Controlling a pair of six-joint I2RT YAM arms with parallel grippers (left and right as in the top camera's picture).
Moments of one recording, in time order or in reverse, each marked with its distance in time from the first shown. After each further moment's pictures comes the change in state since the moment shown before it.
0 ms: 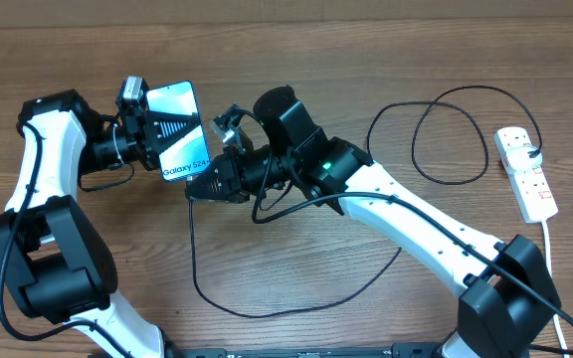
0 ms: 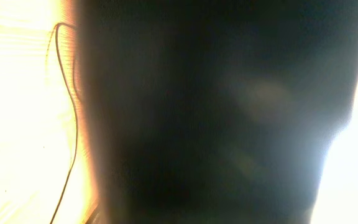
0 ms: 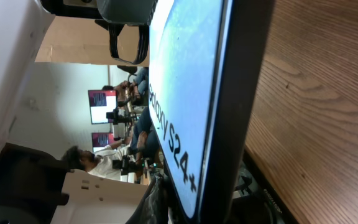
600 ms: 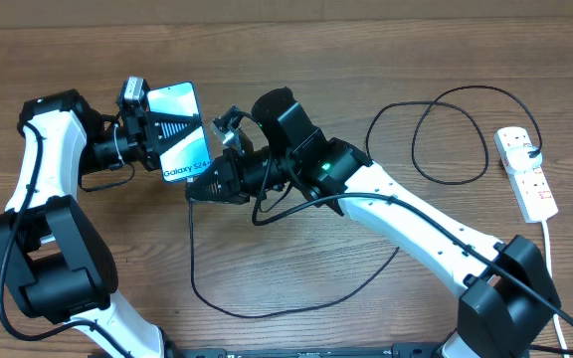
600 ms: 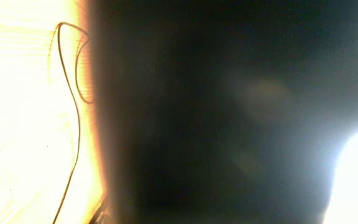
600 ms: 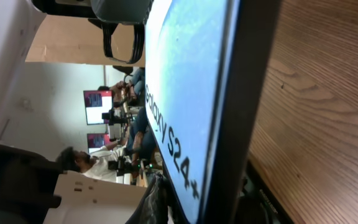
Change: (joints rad) left arm 0.000 0.000 0.000 0.000 -0.010 0.012; right arm 0.004 0.000 0.000 -0.021 0.012 -0.019
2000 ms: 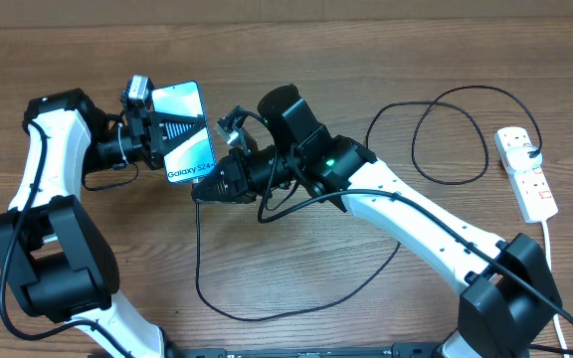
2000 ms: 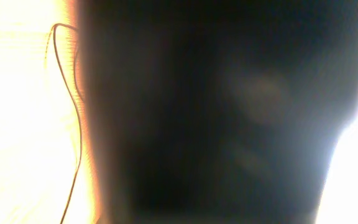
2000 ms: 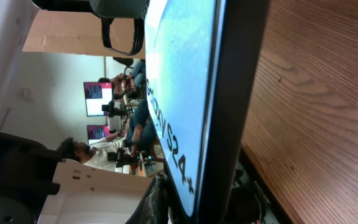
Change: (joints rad) left arm -0.020 0.000 0.000 0.001 0.003 0.049; right arm -0.022 0.000 0.000 -0.041 -0.056 -0.063
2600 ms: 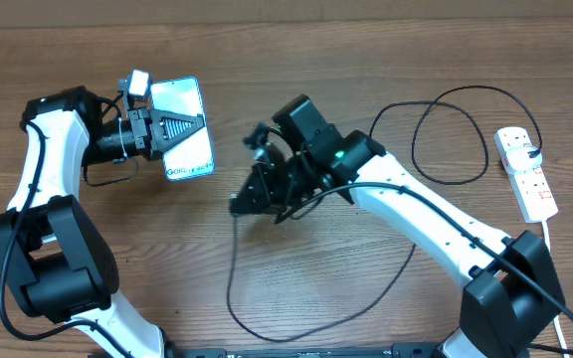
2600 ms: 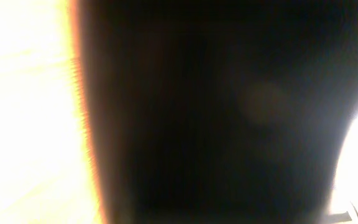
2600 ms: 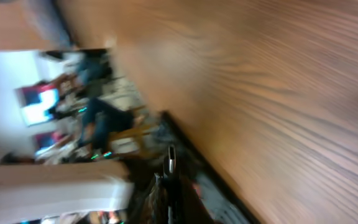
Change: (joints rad) left arm 0.013 0.000 -0.002 0.275 -0.097 -0.077; right arm -0.056 0.000 0.000 -0.438 0.126 -0.297
